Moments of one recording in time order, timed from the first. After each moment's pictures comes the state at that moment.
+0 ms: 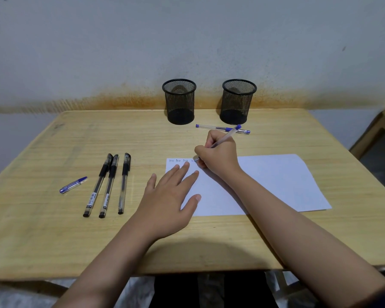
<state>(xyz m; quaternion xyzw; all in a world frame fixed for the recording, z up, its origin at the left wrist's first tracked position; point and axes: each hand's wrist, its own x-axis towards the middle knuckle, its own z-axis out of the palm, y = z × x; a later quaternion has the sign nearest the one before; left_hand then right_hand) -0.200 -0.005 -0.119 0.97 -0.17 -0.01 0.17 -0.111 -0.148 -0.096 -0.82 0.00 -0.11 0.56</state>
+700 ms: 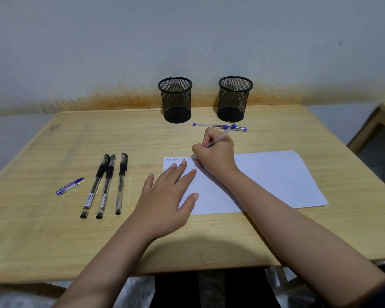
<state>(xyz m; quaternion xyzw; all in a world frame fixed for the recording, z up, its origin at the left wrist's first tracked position) -0.202 -0.005 -0.117 0.97 -0.17 -0.02 0.17 -0.113 -0.146 -0.102 -0.83 -0.01 -0.17 0.54</state>
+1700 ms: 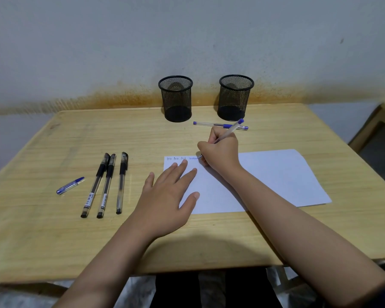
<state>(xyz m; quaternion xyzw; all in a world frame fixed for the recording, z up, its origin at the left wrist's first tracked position) -0.202 -0.004 -0.118 0.97 -0.17 -0.01 0.17 -0.105 -0.151 -0.104 -0.80 0.05 -0.16 0.57</state>
